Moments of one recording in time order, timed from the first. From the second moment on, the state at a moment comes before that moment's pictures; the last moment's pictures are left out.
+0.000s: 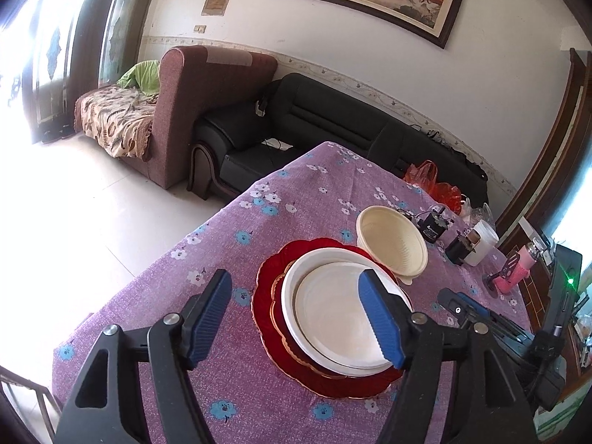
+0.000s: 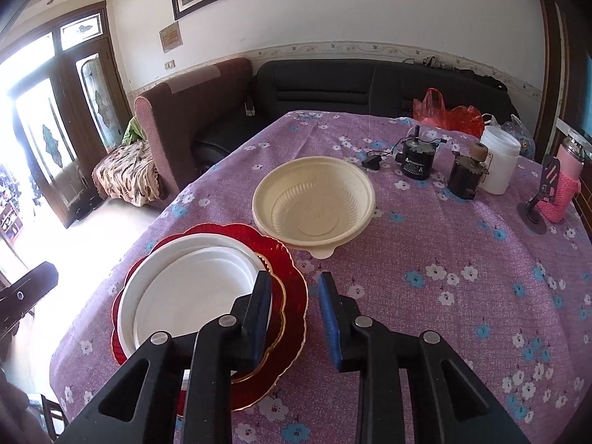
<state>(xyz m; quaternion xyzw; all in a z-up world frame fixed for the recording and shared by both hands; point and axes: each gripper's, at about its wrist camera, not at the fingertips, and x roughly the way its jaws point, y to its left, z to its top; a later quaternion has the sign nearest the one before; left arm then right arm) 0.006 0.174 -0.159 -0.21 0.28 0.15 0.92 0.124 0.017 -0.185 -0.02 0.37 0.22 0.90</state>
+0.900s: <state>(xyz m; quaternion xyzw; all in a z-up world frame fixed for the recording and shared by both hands) 0.016 0.124 0.086 -0.04 0.19 0.09 0.98 0.097 -0.128 0.025 -0.03 0.19 0.14 0.97</state>
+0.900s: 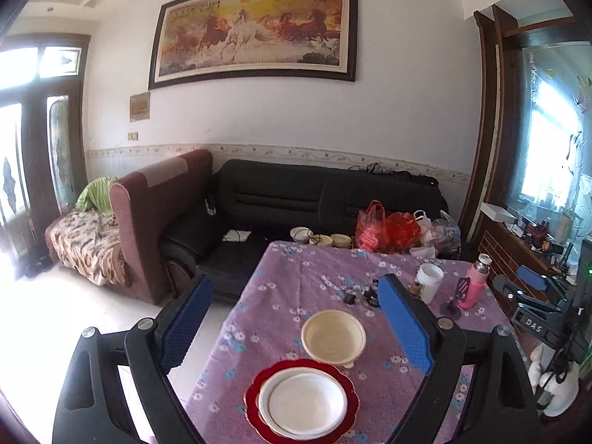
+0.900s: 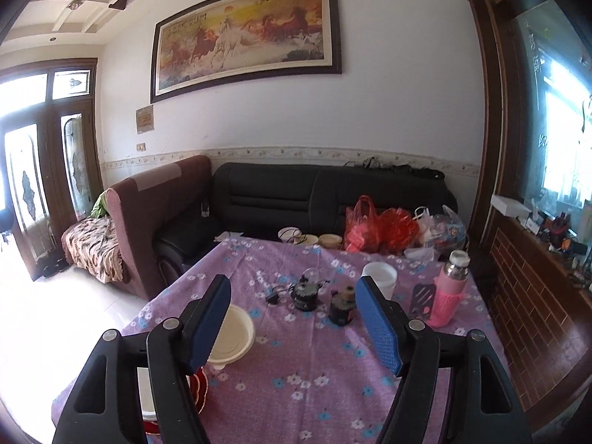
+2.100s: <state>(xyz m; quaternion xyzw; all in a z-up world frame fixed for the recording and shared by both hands) 0.222 0.147 -0.110 -0.09 0.38 0.11 0.92 0.260 -0.062 -0.118 -0.02 0.39 0.11 0.91</state>
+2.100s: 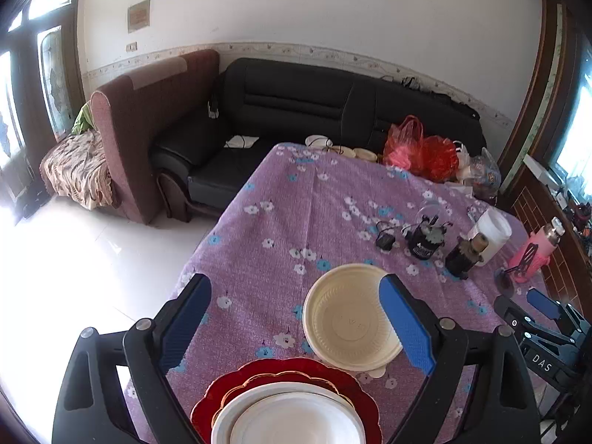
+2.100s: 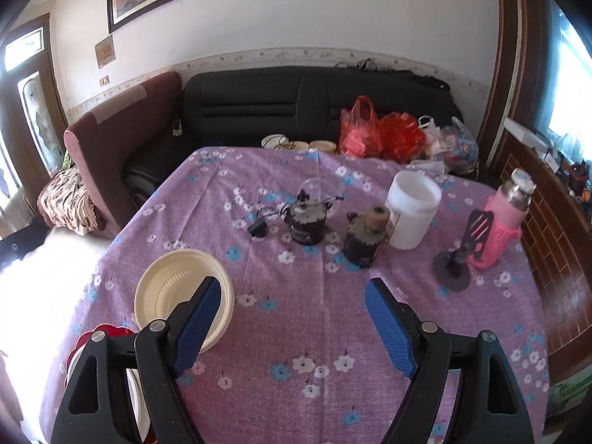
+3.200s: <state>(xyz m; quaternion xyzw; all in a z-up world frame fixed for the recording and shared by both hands) 0.333 0.147 -0.248 -0.11 0.56 0.06 0.82 0.329 -0.008 -0.265 0.09 0.51 0.20 0.83</state>
